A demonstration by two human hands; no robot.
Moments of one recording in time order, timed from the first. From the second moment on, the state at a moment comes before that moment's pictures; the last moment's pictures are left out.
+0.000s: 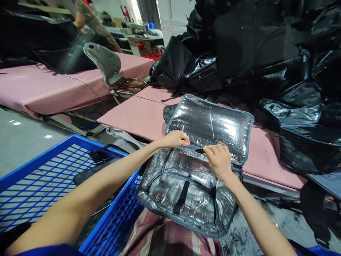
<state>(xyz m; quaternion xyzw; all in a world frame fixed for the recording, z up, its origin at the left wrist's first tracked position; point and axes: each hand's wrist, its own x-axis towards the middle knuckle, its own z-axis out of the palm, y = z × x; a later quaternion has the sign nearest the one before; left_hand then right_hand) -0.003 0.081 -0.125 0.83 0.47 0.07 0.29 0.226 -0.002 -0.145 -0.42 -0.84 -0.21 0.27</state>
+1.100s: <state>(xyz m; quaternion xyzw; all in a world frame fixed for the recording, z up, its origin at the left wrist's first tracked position) -0.030 0.020 -0.199 0.88 0.27 0.35 -0.15 0.205 0.003 -0.146 -0.46 -0.85 -0.04 0.27</state>
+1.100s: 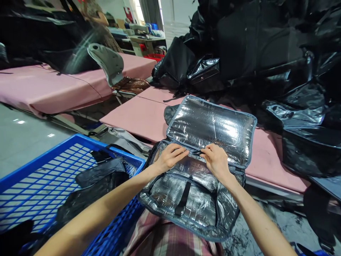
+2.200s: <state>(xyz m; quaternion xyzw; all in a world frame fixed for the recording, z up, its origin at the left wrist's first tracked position) -0.007 0.026 -0.177 0.85 0.36 0.38 -0.09 0.216 0.001 -0.141 -0.42 -0.86 -0.07 0.28</state>
